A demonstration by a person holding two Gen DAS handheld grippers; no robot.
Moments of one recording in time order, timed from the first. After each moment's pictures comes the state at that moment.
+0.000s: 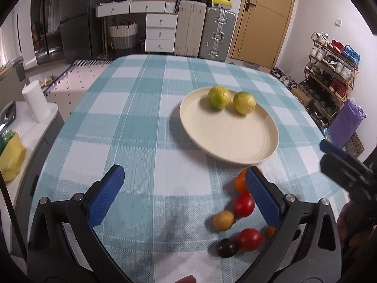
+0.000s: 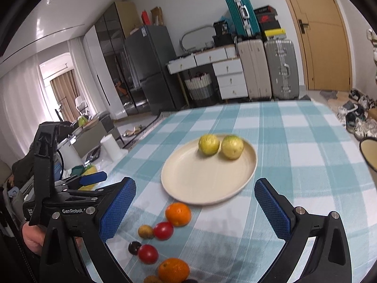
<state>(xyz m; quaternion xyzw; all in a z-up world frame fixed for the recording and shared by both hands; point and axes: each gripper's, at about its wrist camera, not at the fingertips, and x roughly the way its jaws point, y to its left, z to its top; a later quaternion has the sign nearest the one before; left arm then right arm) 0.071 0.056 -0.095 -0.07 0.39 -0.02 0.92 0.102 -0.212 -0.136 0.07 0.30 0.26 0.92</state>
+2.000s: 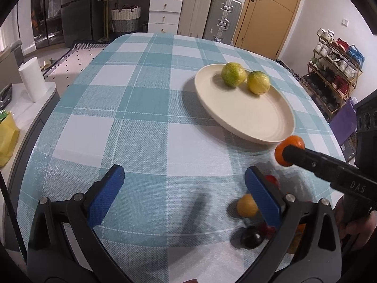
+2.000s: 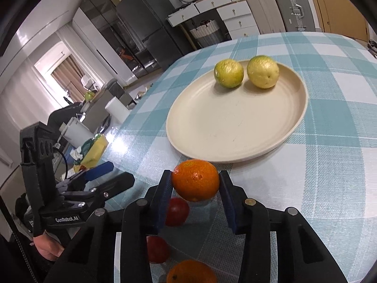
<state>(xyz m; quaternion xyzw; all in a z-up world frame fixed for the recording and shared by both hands) 0.074 0.075 -0.134 -0.09 0.43 -0.02 0.90 0.146 -0.170 -0.209 0.12 0.44 0.31 0.83</state>
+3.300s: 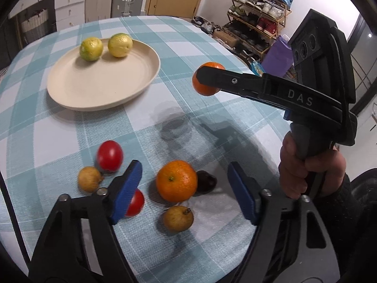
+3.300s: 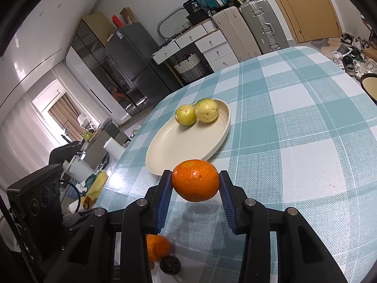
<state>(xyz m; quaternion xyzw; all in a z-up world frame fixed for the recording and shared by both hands) 0.044 -0.066 -0.125 -0.01 0.48 -0.28 0.83 0.116 -0.275 -0.184 0.19 0.37 0.26 0.87</state>
